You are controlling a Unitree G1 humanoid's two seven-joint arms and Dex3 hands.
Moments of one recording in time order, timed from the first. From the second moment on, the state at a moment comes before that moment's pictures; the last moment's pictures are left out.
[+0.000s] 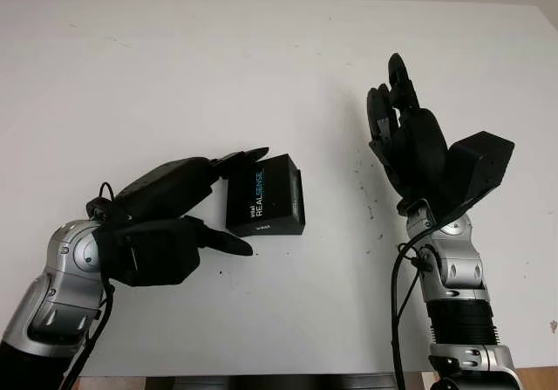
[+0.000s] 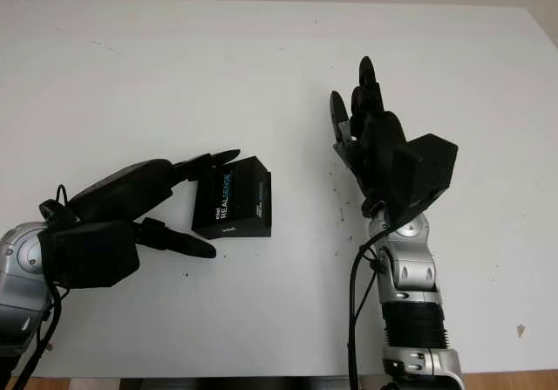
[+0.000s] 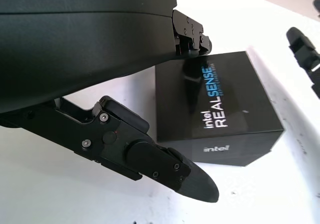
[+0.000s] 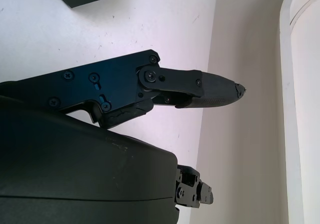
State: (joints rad) left arm -0.24 0.60 -0.08 -0.34 0.37 0.13 -0.58; right arm -0.44 -0.14 -0.13 0.14 0.14 0.08 0.13
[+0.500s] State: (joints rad) left arm -0.23 0.53 -0.11 -0.27 0.48 -0.02 -0.32; right arm -0.44 -0.14 -0.13 0.14 0.14 0.08 0.13
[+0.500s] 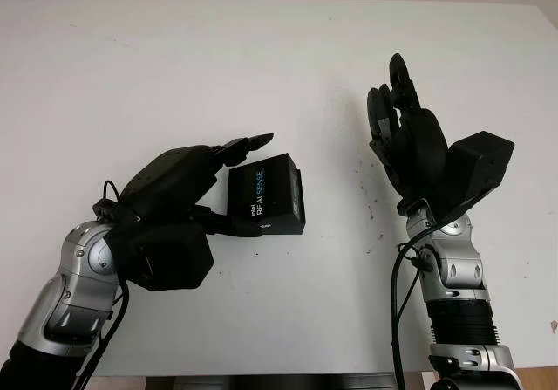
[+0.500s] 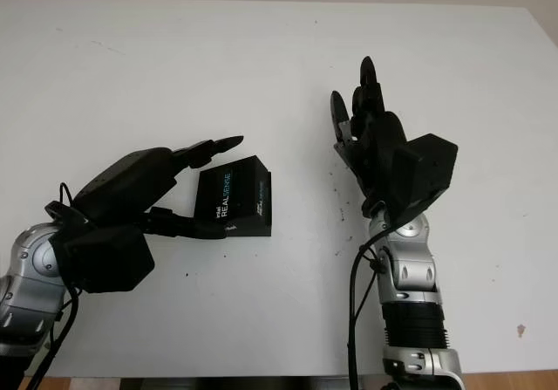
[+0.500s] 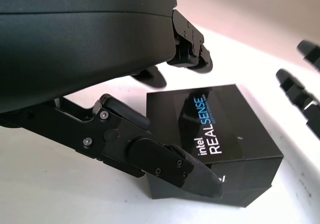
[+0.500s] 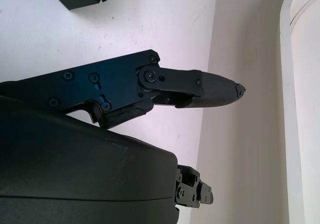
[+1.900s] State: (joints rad) left arm -0.33 0.48 -0.14 -0.22 0.53 0.01 -0.34; right arm -0.43 -0.13 -0.13 0.10 0.15 0.12 0.10
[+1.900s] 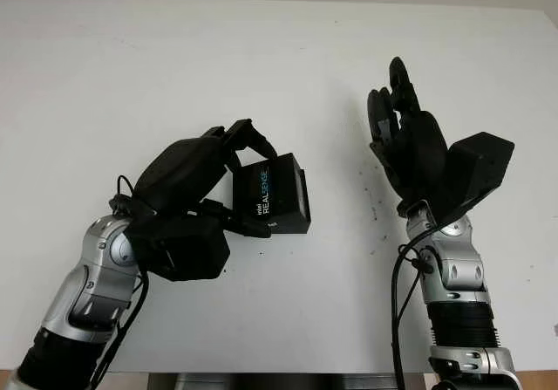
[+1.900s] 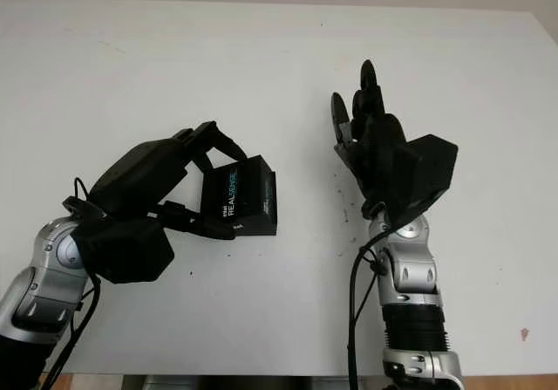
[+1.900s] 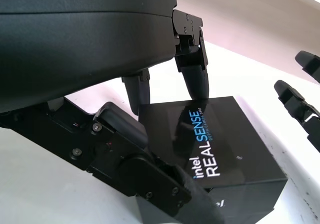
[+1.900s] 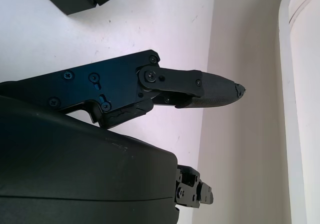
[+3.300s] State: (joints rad) left arm -0.42 0.51 -0.18 -0.28 0.60 -0.01 -0.38; right arm -0.41 -0.10 -0.13 0.10 0.16 0.11 0.08
